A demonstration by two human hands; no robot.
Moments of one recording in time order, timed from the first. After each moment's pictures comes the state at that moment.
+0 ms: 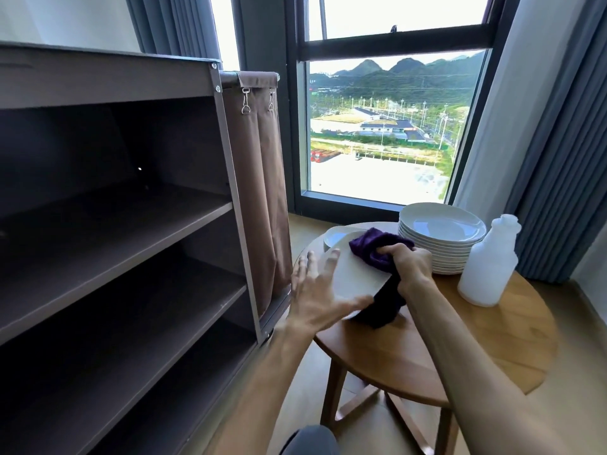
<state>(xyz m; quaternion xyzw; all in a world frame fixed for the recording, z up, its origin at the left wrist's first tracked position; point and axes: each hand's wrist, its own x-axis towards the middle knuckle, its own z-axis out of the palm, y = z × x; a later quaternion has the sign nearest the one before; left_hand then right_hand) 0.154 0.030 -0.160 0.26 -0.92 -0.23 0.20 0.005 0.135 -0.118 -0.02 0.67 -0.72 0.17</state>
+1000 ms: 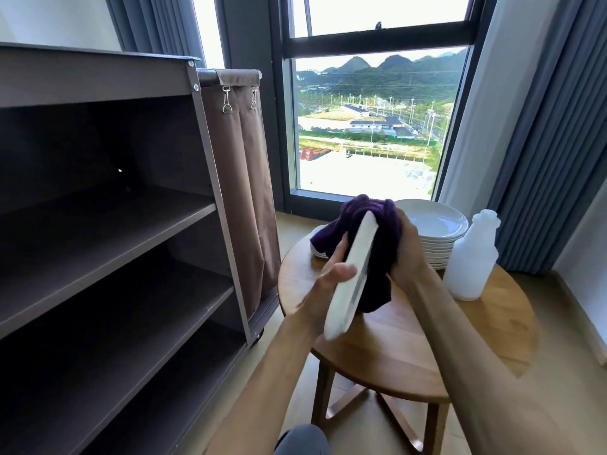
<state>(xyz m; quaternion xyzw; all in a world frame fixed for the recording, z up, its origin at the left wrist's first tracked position) 0.141 0.070 -0.133 0.00 -0.63 -0.76 0.15 0.008 0.153 -0.087 -0.21 0.49 -0.80 0.28</state>
